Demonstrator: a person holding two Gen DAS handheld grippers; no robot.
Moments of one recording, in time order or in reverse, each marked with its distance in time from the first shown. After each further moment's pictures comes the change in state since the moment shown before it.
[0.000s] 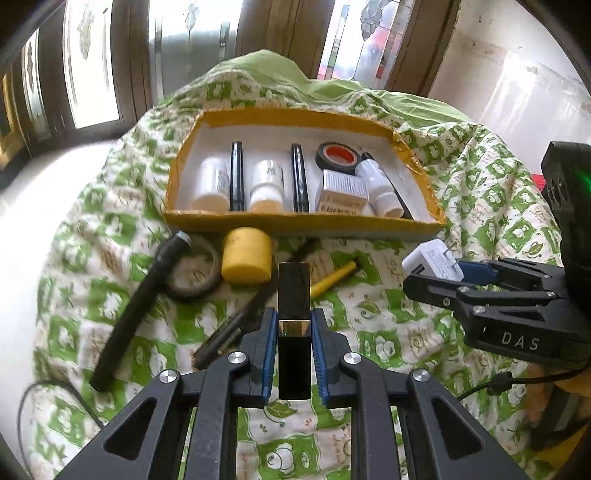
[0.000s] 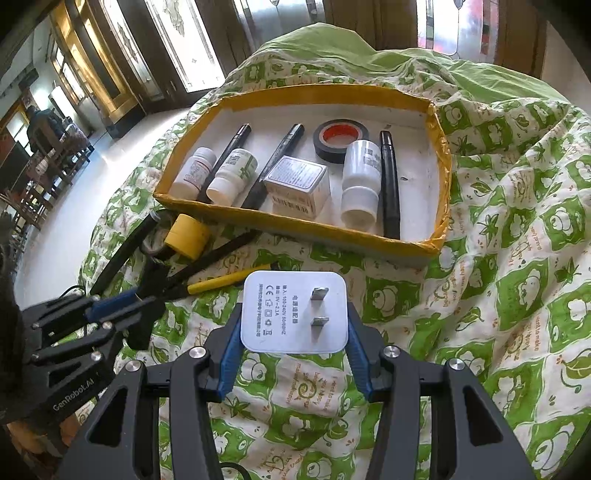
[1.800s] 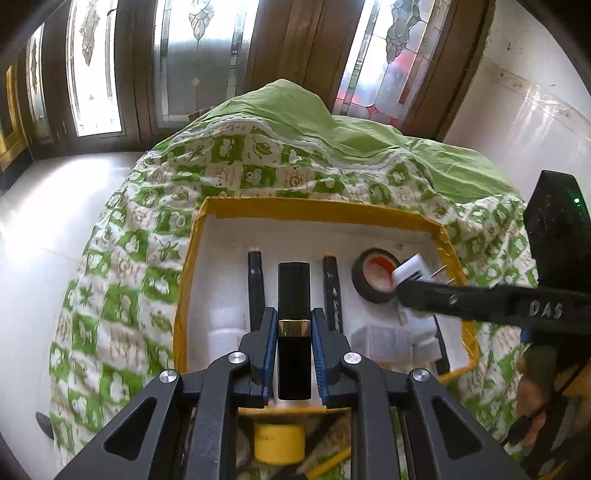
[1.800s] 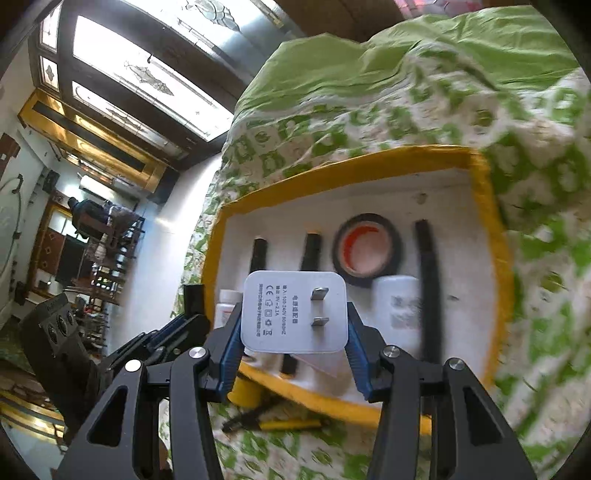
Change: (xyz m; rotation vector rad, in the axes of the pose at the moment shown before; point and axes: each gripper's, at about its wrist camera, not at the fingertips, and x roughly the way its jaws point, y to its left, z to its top) left arm 0.050 0.033 0.139 -0.048 -0.037 0.000; right arm 0.047 -0.057 0.136 0.310 0.016 0.360
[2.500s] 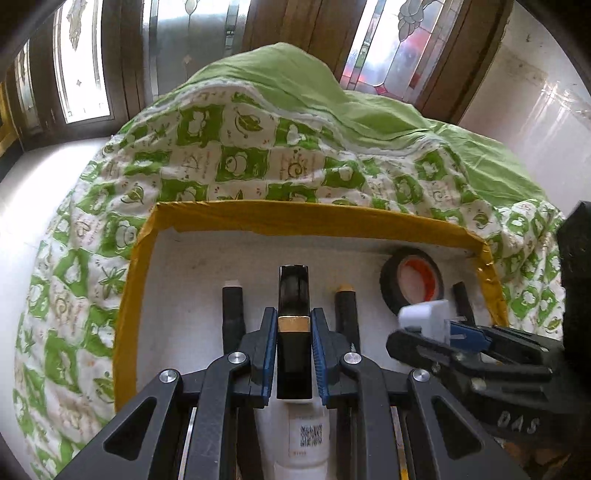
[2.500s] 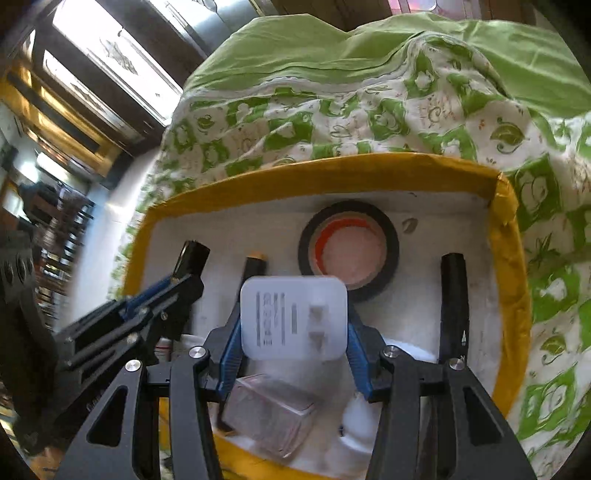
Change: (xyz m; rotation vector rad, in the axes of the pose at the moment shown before) left arm 0.087 0.002 0.034 -0.020 0.083 -0.008; right arm 0.049 -0.008 0.018 -0.079 0.011 -0.251
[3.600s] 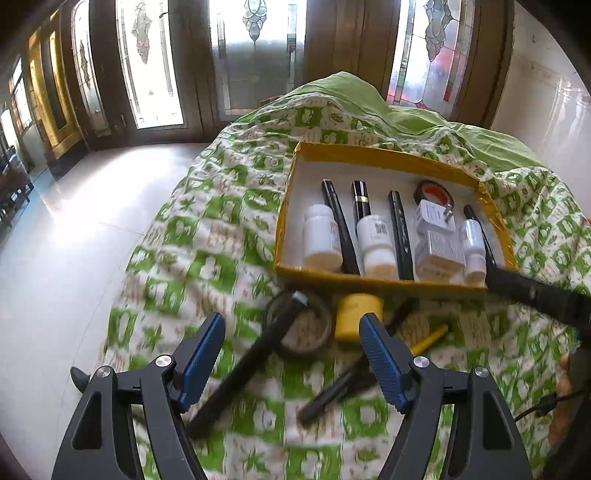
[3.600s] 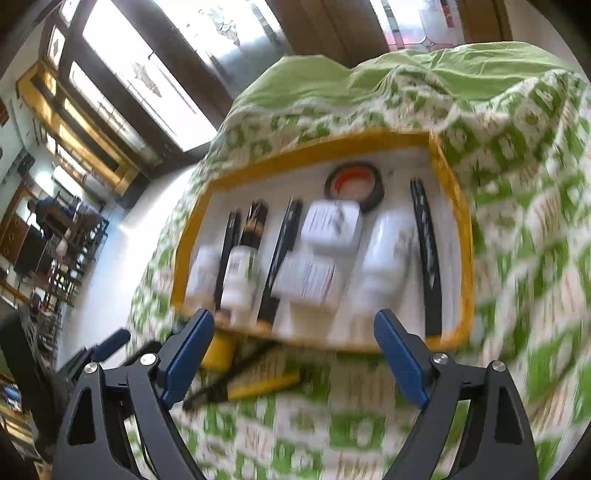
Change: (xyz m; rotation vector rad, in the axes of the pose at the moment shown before) left arm -0.132 0.017 -0.147 -0.043 -0.112 0.236; right arm -0.081 0.021 -0.114 -0.011 -0.145 0.044
